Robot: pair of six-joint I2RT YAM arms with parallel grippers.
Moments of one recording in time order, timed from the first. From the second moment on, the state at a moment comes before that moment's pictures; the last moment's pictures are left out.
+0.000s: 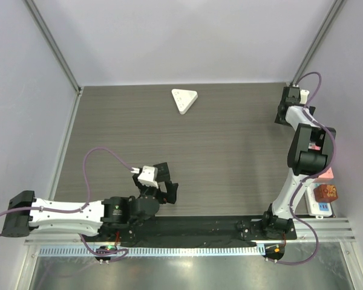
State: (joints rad) left arm -1.47 0.84 0.39 -0.06 -1.00 -0.72; right arm -0.21 1.95 1.42 -0.38 0.57 0.12
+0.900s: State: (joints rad) left arm -1.47 0.75 0.34 -0.05 -1.00 -0.72; right arm -0.30 2.09 1.44 -0.37 0.62 -0.04
